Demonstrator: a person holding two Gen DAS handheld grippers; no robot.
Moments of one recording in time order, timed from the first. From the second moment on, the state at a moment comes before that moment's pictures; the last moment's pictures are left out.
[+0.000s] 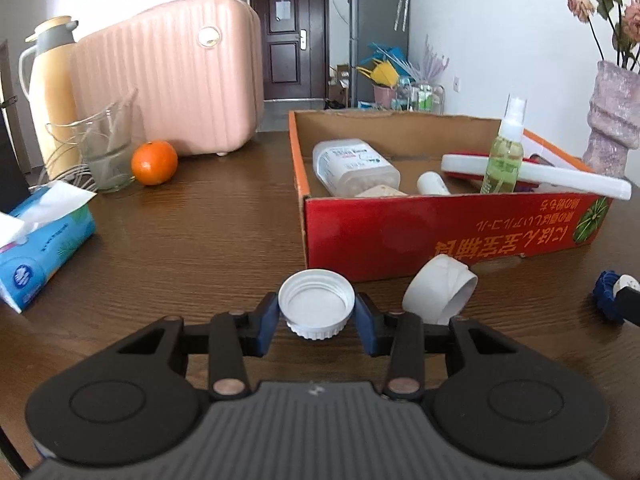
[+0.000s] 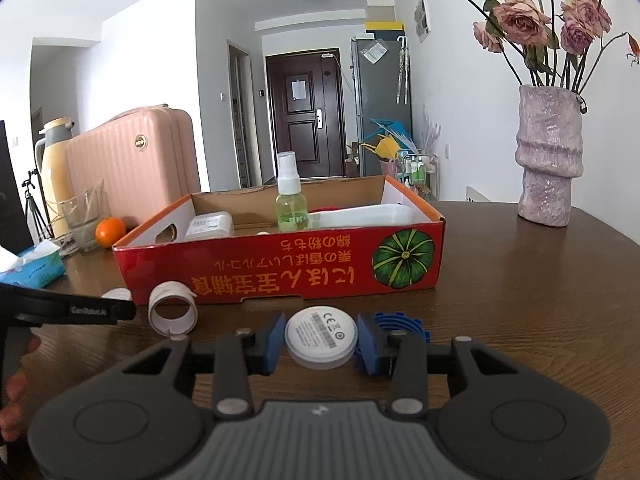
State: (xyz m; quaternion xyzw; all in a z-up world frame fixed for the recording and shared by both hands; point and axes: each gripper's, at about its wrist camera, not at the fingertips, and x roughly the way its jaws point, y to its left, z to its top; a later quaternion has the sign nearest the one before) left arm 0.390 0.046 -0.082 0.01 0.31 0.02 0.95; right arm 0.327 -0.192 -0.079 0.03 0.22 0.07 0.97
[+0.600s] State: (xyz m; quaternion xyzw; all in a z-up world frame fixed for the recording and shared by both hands) left arm 0.317 0.029 -0.055 -0.01 0.27 -0.01 0.96; right arm 0.308 -0.190 -0.070 0.04 0.19 0.09 0.98
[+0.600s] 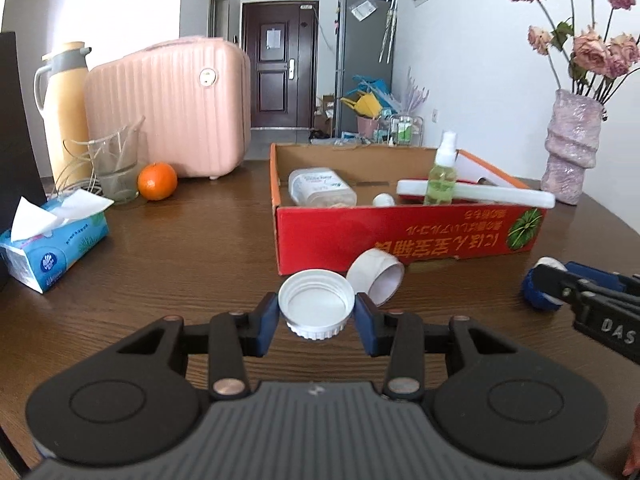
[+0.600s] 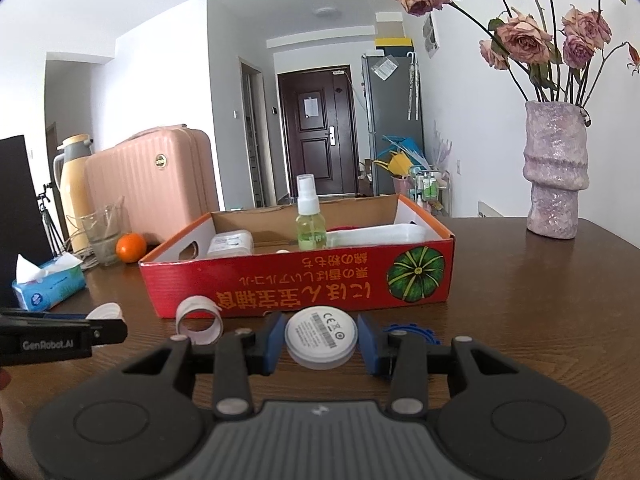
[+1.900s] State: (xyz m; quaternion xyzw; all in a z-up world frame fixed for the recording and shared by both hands) left arm 0.430 0.019 -0.026 -0.04 0.24 0.02 0.97; right arm 0.401 -0.148 -0.054 0.06 0.15 0.12 0.98
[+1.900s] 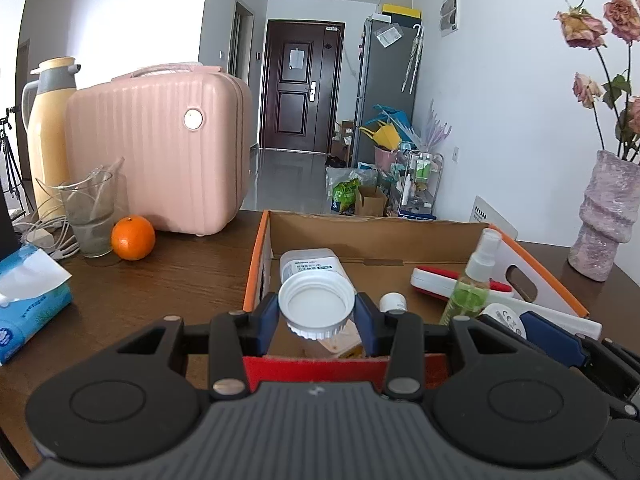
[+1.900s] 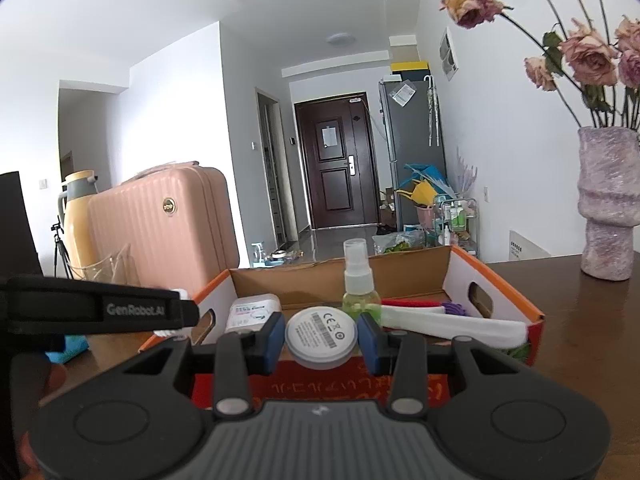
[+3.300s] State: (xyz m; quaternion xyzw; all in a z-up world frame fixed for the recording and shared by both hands) left arm 0.521 0.028 -0.046 -0.01 0.25 0.00 0.97; right arm 0.479 -0.124 -0.066 0.01 0.17 0.16 0.97
